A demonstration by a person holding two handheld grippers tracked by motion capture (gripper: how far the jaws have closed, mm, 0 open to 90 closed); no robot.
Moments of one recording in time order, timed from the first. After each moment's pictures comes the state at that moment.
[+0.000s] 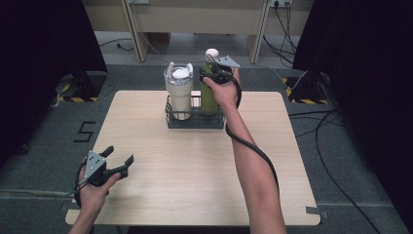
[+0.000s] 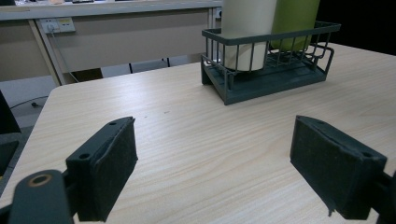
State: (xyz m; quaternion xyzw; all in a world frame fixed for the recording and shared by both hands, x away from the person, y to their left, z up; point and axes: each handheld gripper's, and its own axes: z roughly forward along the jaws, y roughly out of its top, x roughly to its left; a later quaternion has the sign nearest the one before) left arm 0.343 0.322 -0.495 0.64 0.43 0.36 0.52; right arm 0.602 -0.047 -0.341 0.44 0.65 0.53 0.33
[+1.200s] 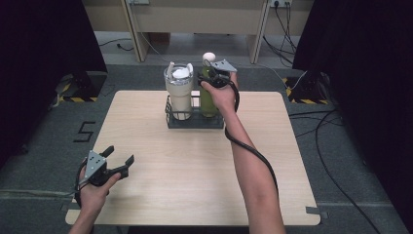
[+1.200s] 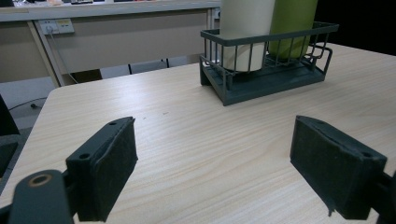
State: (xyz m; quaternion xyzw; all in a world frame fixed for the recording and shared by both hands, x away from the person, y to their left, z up) left arm 0.343 0.321 -0.495 0.65 0.43 0.36 0.52; right arm 0.599 -0.042 -0.353 0.42 0.66 0.53 0.33
